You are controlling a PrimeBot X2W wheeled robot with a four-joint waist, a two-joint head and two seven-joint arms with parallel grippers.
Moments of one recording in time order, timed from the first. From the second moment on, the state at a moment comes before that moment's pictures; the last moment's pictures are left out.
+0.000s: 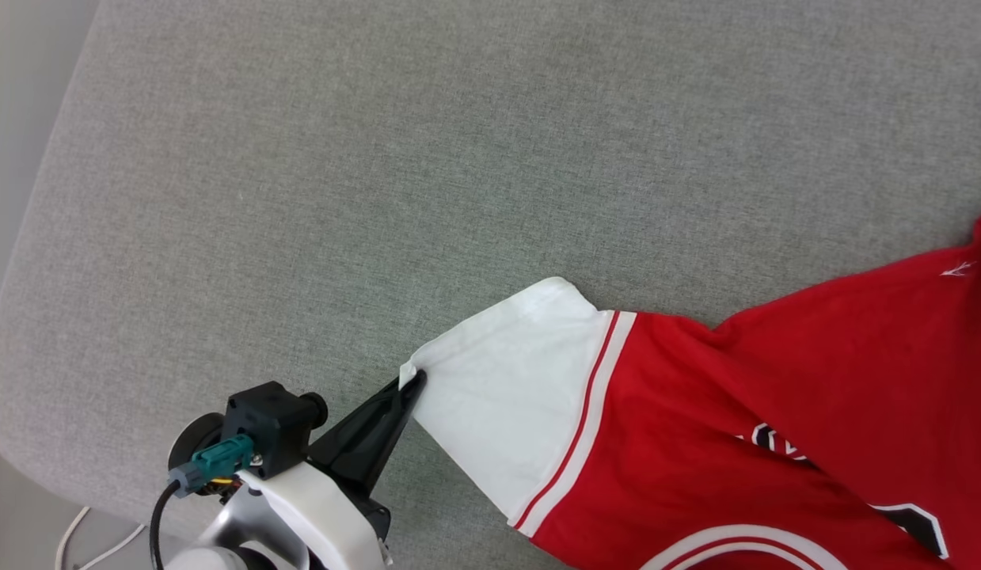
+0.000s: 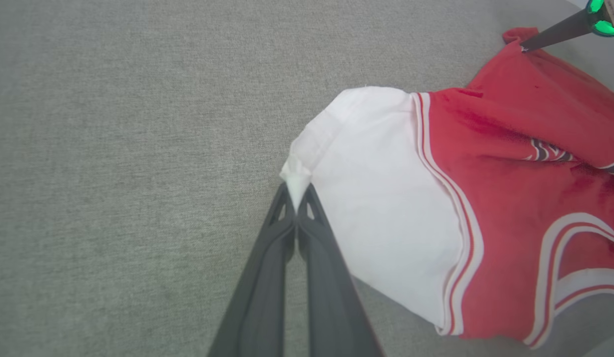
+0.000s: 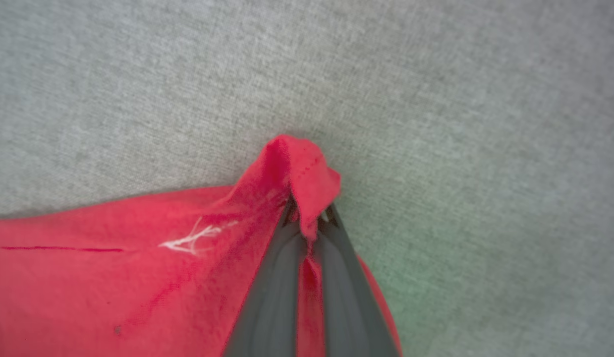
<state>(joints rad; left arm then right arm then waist) -0.18 0.61 -0.60 -0.33 -0.69 0.13 0.09 -0.57 -0.49 -0.04 0.08 0.34 0.13 1.29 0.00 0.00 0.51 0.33</state>
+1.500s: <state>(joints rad) -0.46 0.87 -0.12 -0.62 -0.66 0.30 0.03 -0.65 -0.43 -0.06 -0.32 0.54 0.13 0.76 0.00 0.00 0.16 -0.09</state>
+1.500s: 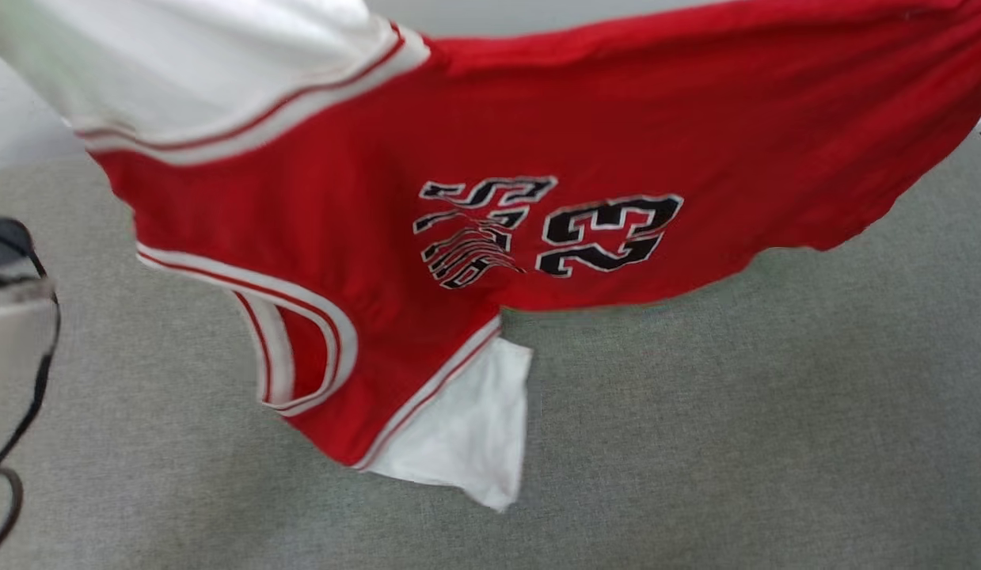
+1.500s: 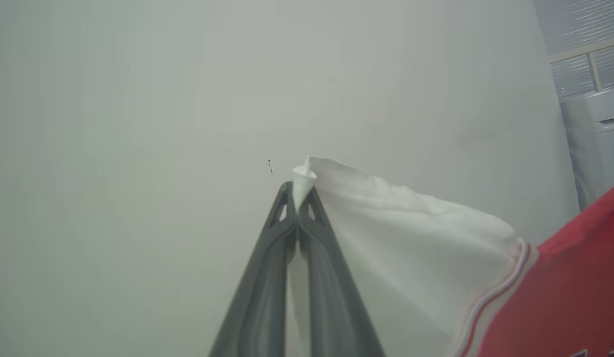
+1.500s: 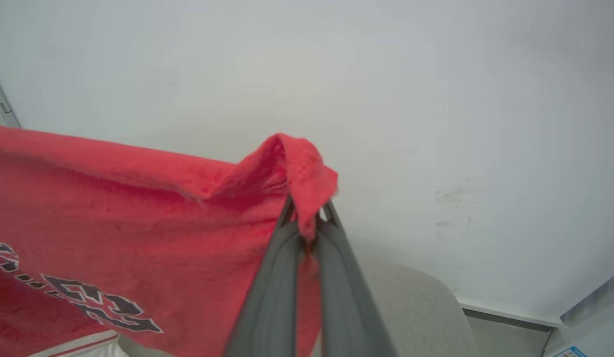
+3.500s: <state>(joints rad) -1.18 0.43 -0.40 0.44 -0.57 -0.09 -0.26 -1.21 -0.31 0.06 0.71 0.16 0.13 -0.05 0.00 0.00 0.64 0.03</state>
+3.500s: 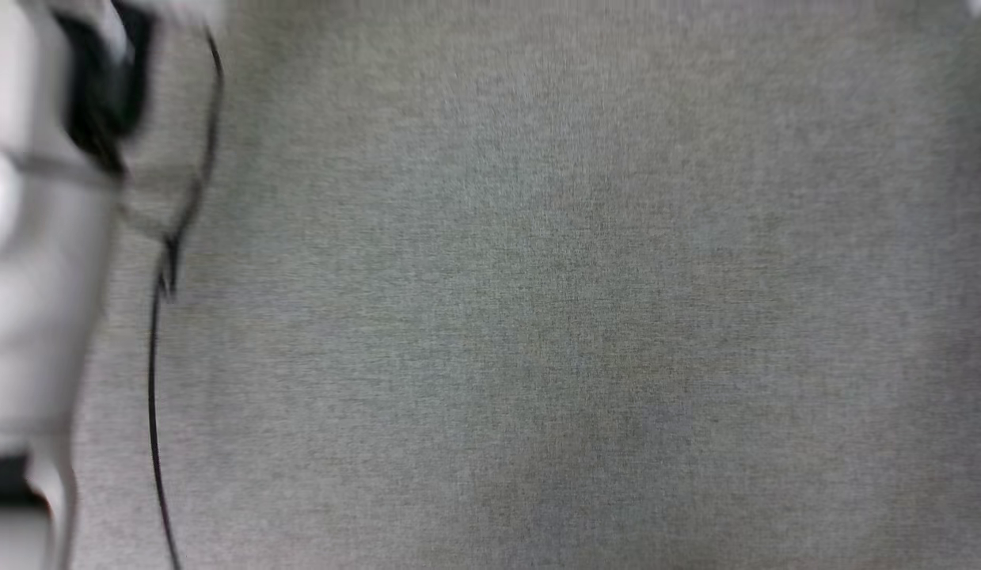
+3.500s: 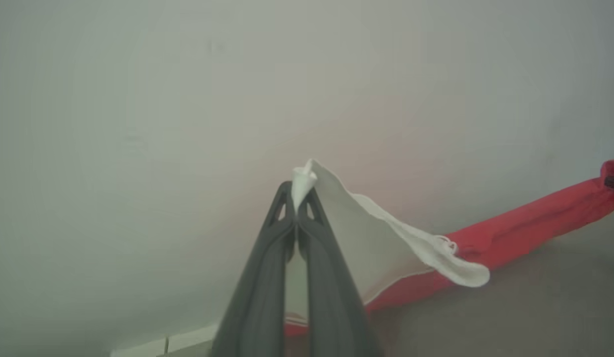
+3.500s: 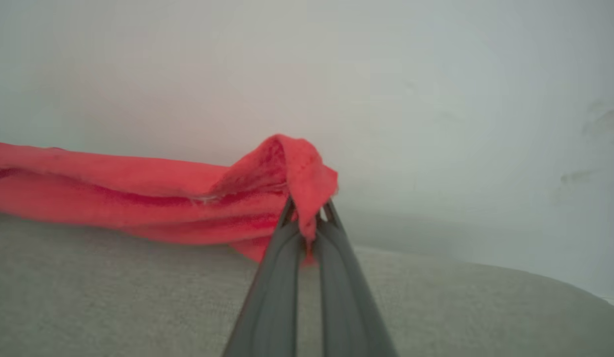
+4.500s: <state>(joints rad) -0.09 0.63 -0.50 -0.01 -0.70 -0.03 -0.02 -0.28 -0.44 0.11 0.46 0.60 0.13 0.26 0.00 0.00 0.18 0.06</state>
